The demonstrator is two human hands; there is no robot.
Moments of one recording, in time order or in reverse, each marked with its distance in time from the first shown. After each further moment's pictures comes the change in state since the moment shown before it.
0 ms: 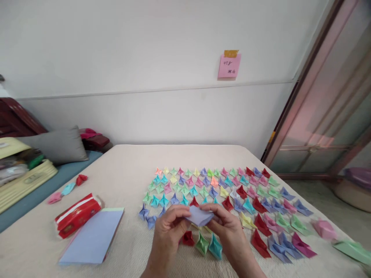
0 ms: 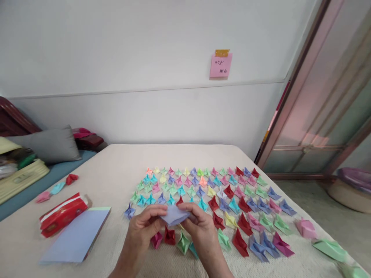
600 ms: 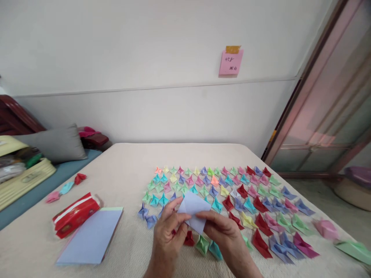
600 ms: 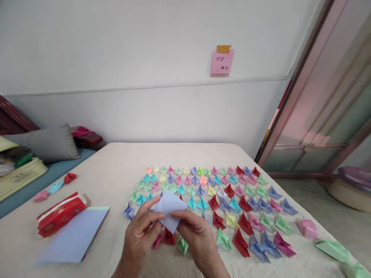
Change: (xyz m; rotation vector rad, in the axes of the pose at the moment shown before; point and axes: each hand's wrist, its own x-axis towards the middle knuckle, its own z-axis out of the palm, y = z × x) left_hand -0.010 -0.006 0.000 0.277 0.113 0.155; right_hand -0.007 0.009 0.002 -0.087 -0.098 -0.028
